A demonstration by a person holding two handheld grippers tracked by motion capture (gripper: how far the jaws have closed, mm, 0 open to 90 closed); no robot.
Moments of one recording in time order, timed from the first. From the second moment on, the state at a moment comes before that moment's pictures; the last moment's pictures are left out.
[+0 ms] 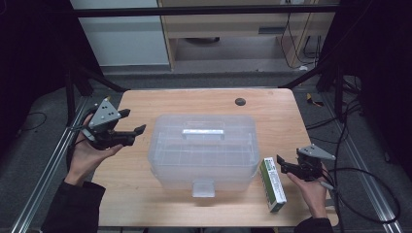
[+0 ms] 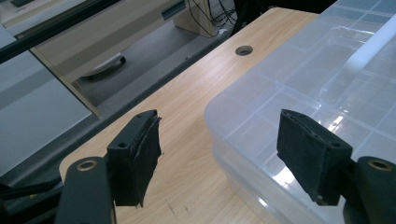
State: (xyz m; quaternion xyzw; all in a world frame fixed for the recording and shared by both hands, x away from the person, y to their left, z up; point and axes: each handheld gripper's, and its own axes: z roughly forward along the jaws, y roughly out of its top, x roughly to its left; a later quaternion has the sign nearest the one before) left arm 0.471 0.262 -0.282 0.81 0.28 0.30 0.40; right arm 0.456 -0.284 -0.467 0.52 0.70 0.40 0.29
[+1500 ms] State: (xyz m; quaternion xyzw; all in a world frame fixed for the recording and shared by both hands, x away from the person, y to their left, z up) left arm 0.463 0.176 -0.276 0.88 0.15 0.31 0.32; right arm 0.458 -0.283 -0.471 0.51 0.72 0.38 0.28
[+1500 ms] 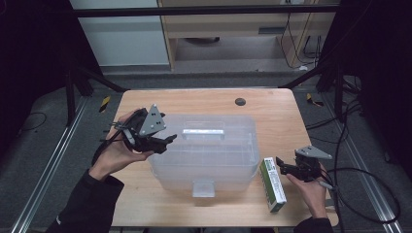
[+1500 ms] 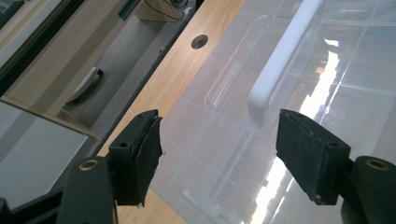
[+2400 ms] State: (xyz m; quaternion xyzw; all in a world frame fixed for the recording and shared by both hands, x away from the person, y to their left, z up) left arm 0.466 0.143 -0.288 0.90 0.12 0.32 0.27; right arm 0.458 -0.283 -0.474 0.51 0.72 0.37 0.28
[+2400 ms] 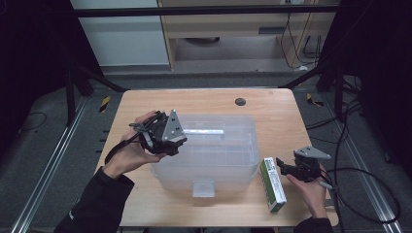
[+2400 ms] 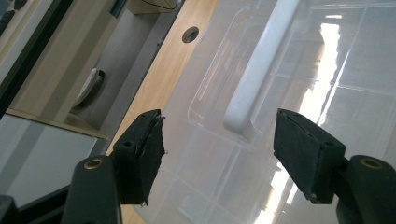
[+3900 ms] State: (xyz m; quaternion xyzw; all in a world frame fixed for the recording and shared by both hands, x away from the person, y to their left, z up) left arm 0.479 0.102 -0.299 0.92 0.04 0.35 0.17; right arm 0.459 -0.283 -0.478 0.51 0.73 0.36 0.27
